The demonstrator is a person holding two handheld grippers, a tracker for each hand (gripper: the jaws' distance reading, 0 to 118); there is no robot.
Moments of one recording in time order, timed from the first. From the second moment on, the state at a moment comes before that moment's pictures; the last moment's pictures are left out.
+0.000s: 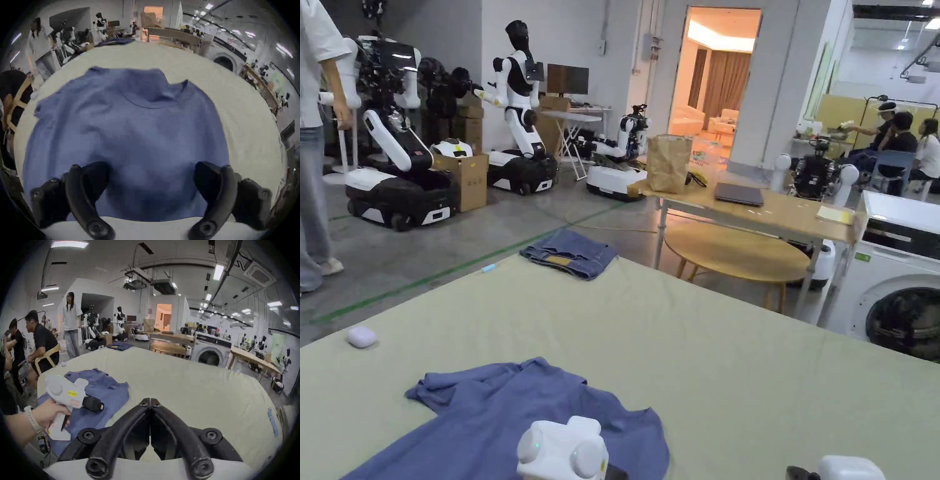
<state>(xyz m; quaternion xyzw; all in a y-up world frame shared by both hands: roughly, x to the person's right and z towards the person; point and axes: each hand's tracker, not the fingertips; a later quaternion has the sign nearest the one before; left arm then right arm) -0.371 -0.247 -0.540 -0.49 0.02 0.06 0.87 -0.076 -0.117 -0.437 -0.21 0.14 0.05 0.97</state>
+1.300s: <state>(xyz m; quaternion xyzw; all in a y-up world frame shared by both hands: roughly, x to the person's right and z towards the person) 0.145 -0.245 -0.493 -0.43 -0.29 -0.14 0.85 0.269 -0.062 -0.300 -0.17 -0.16 -0.01 0.97</state>
